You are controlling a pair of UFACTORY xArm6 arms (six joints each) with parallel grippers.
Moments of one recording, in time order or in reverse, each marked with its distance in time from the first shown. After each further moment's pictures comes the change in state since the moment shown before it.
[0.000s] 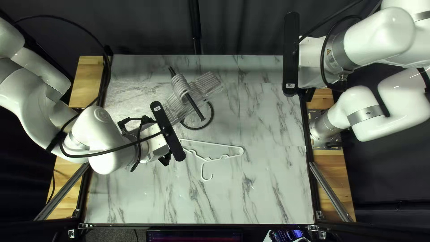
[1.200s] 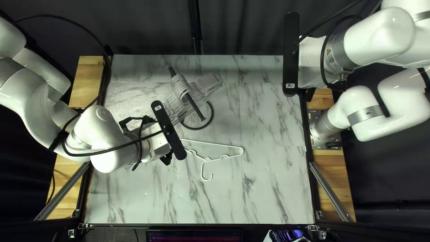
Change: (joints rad) left arm 0.008 0.007 0.004 0.009 -0.017 -0.016; right arm 0.000 0.000 0.000 0.000 0.000 0.000
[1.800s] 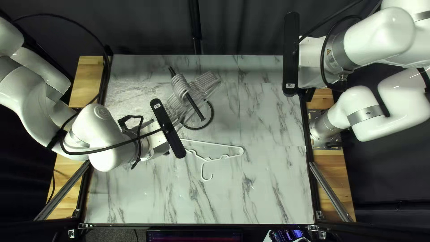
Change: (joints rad) left arm 0.002 -0.025 -0.003 0.006 0.035 0.018; right arm 0.000 0.000 0.000 0.000 0.000 0.000
